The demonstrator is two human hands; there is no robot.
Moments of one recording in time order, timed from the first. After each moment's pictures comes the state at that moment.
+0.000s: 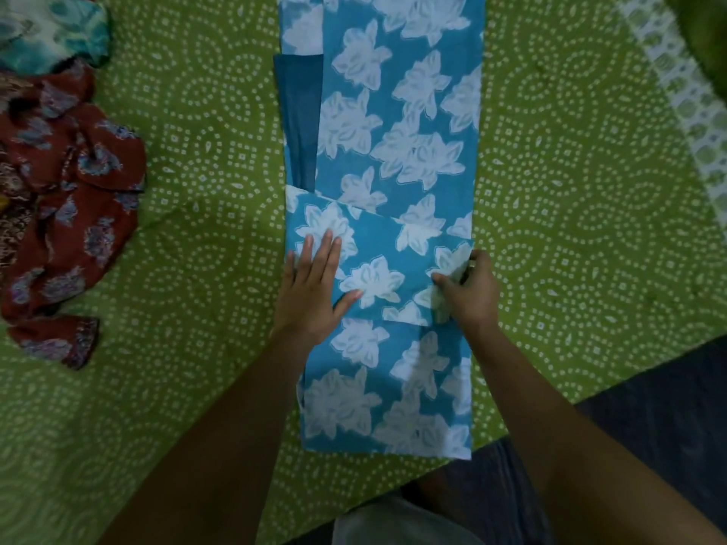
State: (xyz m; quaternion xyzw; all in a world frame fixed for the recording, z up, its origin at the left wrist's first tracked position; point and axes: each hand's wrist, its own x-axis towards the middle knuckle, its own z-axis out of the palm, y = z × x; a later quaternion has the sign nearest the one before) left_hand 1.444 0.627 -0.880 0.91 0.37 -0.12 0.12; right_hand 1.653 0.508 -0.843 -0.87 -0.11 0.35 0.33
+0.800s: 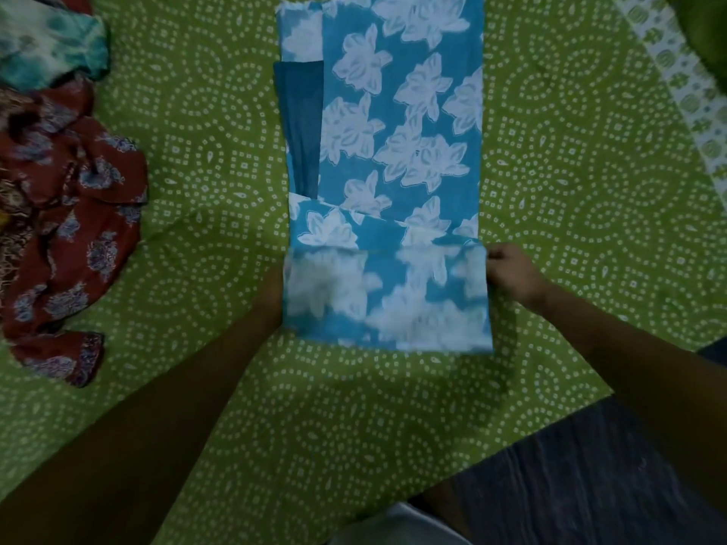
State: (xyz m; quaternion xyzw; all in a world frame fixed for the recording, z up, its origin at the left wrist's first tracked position) left_hand 1.402 0.687 -0.906 0.68 0.50 -0.11 0.53; right_hand 1.717 0.515 -0.830 -0.76 -0.19 0.54 0.30
